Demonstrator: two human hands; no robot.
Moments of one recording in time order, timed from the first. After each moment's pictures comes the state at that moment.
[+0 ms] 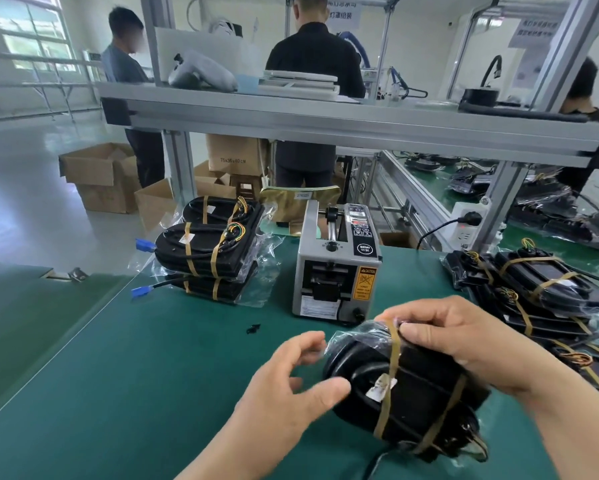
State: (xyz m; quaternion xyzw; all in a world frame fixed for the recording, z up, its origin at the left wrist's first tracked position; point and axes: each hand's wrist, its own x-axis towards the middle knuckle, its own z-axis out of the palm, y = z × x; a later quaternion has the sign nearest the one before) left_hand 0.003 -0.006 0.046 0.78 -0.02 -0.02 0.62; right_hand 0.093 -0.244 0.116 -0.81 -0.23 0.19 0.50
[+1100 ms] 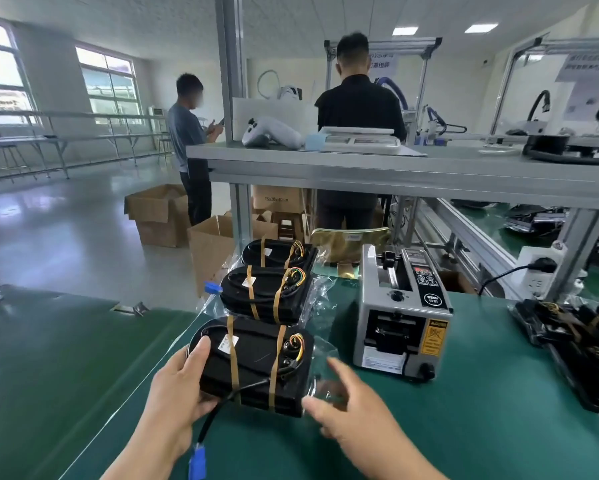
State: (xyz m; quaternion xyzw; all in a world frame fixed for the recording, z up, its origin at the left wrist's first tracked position) left_hand 0.027 0.169 0.034 0.60 0.31 0.18 0.72; right_hand 0.072 -0.066 0.041 -0.84 -0.15 0.15 0.49
